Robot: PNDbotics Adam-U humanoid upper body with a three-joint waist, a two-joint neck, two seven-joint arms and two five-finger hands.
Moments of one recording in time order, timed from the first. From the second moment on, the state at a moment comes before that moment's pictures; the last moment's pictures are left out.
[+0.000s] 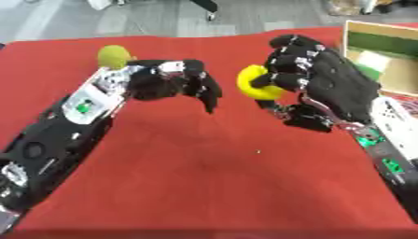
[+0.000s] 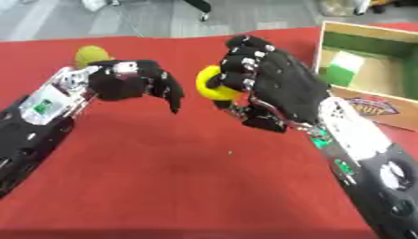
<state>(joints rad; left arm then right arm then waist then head) -0.79 0.48 -0.41 -1.24 0.33 -0.15 -0.88 -0.56 -0.44 0.41 -1.75 1.12 -0.50 -0.25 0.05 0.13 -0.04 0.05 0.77</state>
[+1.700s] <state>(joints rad) -0.51 0.61 -0.06 -1.31 0.39 -0.22 -0.60 -0.56 -0.75 0.04 -1.13 1.02 -0.30 -0.25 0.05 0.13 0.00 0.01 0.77</state>
